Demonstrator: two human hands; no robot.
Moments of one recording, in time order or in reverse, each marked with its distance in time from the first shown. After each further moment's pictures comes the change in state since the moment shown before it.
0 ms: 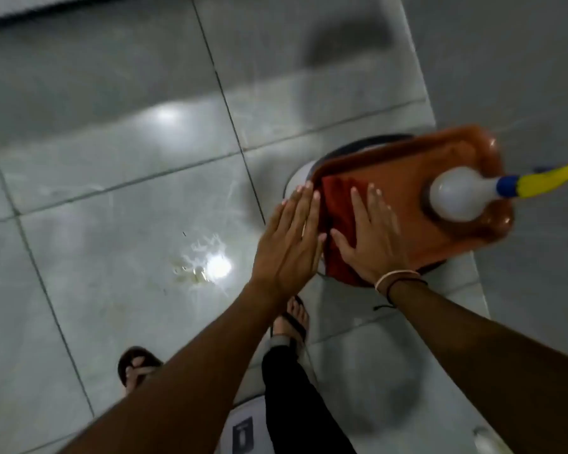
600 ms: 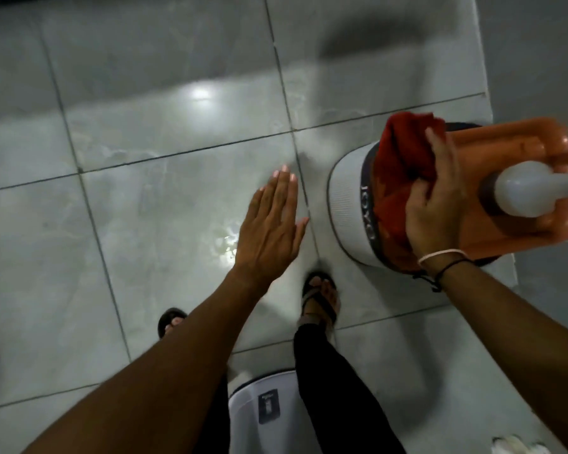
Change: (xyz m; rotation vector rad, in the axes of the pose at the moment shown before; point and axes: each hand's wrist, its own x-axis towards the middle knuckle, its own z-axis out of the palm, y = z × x) left_hand -0.072 -0.091 -0.010 0.068 0.059 -0.210; right_hand -0.003 -0.076 -0.038 0.639 0.471 0.032
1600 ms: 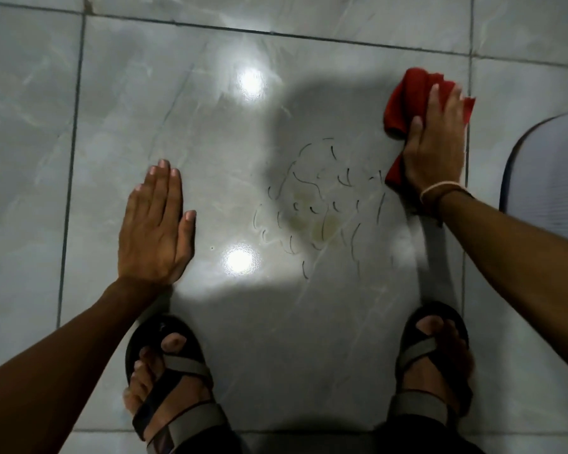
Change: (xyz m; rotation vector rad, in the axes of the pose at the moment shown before) left_hand -0.146 -0.349 0.305 0.054 0.386 -0.369; right_hand 0.003 0.141 0.394 -0.446 -0.160 -0.332
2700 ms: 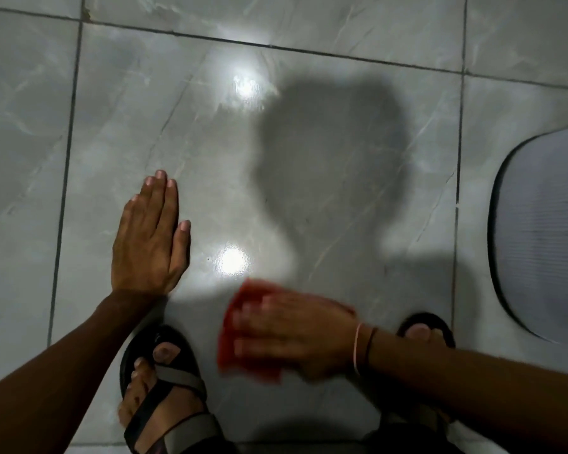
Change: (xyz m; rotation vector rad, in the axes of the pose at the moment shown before) left_hand 0.002 0.001 -0.001 -0.037 0.019 -0.021; right_hand -0.210 -0.062 0.035 0.085 -0.529 -1.366
